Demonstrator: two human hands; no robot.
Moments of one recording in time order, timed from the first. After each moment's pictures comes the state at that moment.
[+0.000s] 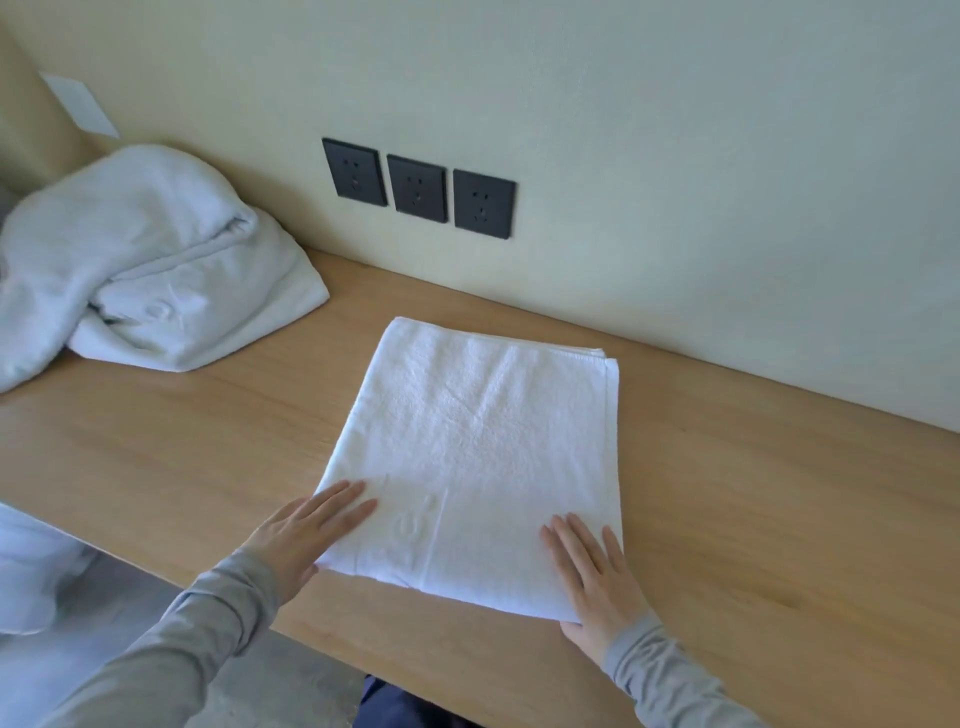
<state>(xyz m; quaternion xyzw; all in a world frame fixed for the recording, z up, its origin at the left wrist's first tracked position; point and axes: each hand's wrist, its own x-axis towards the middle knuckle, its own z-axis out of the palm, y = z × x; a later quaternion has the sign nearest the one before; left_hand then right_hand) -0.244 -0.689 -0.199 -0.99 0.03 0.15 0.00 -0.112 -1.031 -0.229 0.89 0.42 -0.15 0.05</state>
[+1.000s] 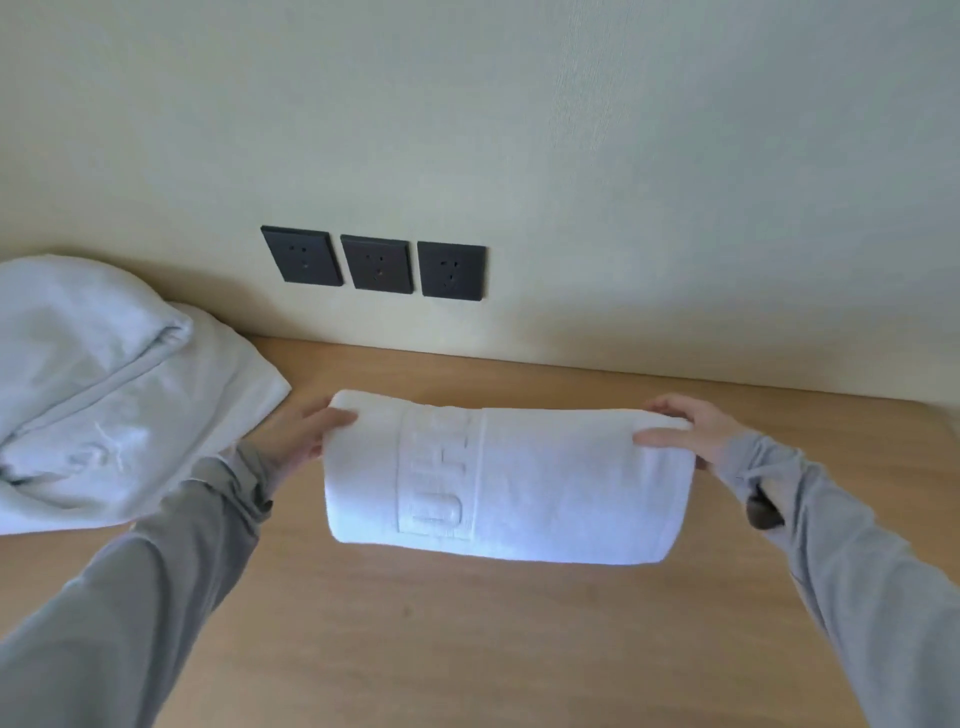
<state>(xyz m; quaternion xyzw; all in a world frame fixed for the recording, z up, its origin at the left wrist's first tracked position) -0.045 -0.570 -0.129 -0.70 -0.21 0.14 -0.67 0.076 -0.998 -0.112 0.84 0.02 -0.30 -0.46</state>
